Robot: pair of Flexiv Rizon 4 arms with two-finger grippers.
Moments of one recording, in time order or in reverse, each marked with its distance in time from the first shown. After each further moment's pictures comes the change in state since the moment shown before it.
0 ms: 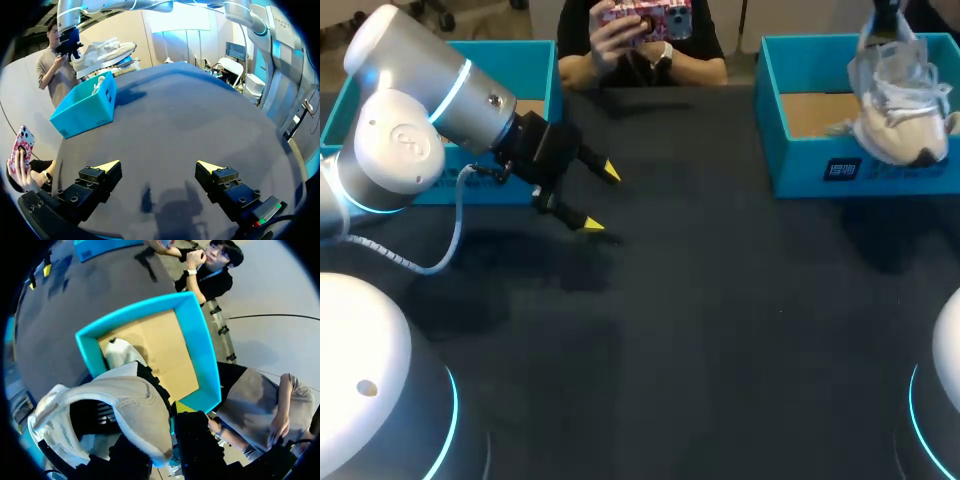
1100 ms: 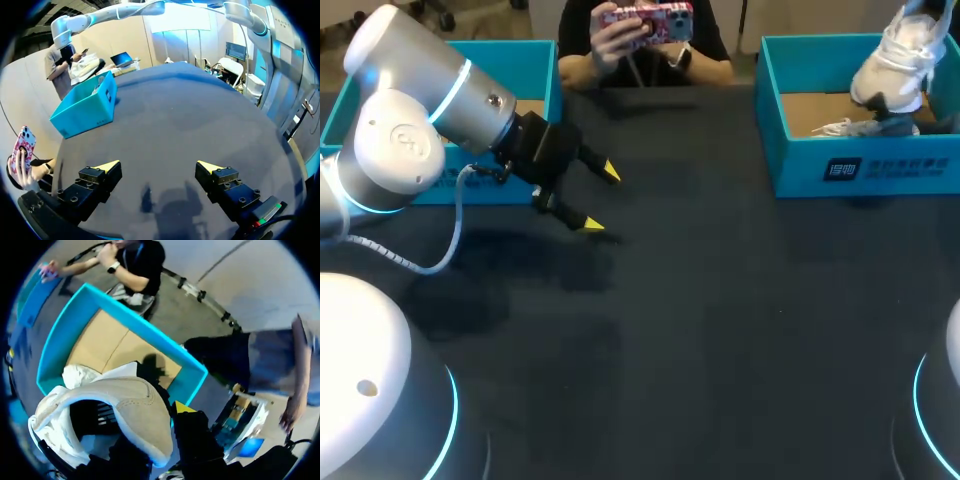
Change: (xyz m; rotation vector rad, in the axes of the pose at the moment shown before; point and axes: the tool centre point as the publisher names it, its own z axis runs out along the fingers) left arm 0.000 0.000 0.000 0.000 0.000 0.000; right arm -0.100 -0.066 0.088 0.049 0.156 0.586
